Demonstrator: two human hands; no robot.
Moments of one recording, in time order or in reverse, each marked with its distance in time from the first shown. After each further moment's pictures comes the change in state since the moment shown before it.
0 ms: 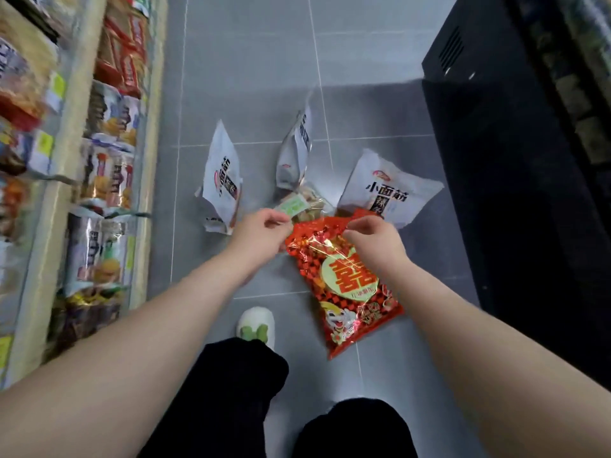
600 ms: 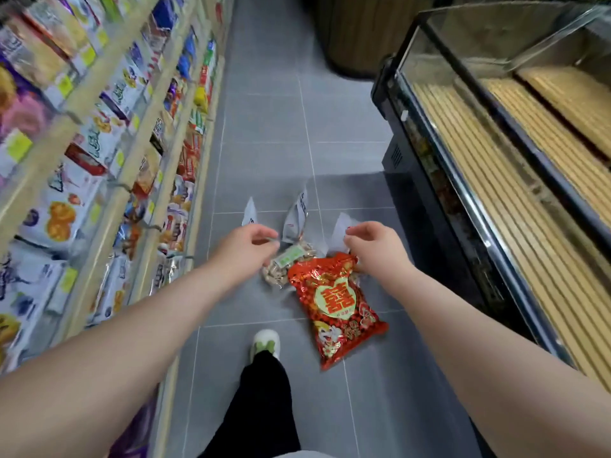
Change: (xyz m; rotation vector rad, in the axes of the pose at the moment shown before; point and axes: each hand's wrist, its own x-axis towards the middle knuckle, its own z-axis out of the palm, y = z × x) left_hand -0.283 0.114 -0.120 0.046 0.057 0.245; right_hand -0.287 -0.136 -0.127 0.097 0.095 -0.236
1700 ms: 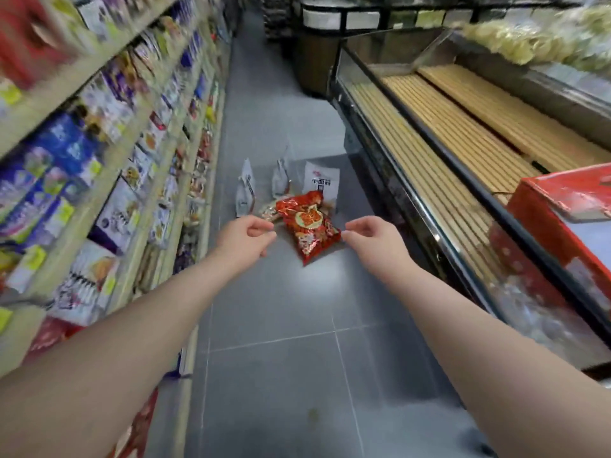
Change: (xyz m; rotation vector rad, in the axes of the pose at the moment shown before) left_hand -0.680 -0.084 0.097 0.097 0.098 0.201; right_hand -0.675 0.184 -0.132 0.101 0.130 -0.152
